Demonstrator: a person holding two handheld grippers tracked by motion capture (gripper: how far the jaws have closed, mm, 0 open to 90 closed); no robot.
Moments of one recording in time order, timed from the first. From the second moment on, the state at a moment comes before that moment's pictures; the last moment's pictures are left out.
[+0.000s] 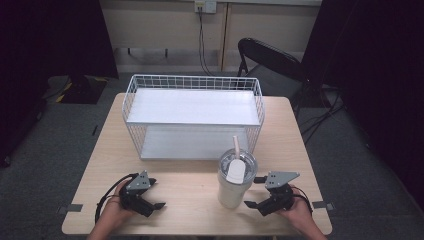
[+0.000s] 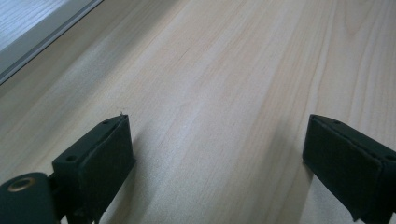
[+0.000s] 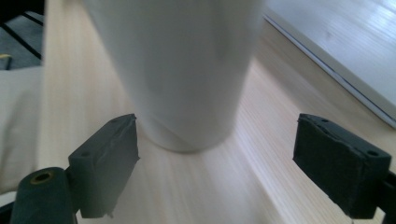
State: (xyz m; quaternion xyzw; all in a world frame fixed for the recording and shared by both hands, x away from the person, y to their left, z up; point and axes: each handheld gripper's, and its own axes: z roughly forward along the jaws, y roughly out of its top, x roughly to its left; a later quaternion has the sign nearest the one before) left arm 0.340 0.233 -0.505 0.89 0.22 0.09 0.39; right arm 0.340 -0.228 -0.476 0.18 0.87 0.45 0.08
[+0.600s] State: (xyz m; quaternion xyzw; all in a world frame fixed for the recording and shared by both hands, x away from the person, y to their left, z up) left arm 0.339 0.233 -0.505 0.89 0.23 0.09 0.39; right arm 0.340 -0.215 -0.454 0.18 0.83 0.53 0.06
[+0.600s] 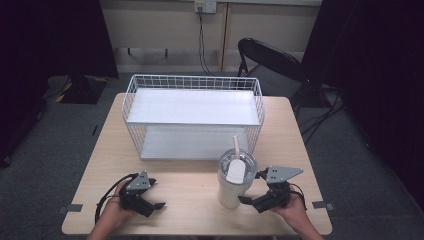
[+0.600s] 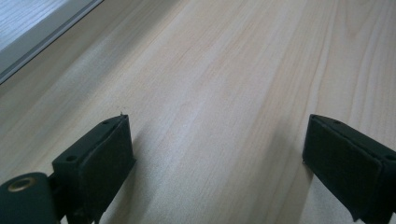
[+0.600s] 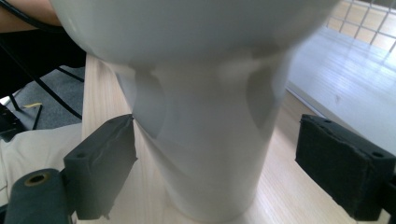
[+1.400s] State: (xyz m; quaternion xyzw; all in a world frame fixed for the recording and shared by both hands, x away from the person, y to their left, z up) left arm 0.339 0.233 -0.505 0.89 0.23 0.09 0.39; right arm 0.342 -0.191 -0.458 0.17 0.80 0.58 0.08
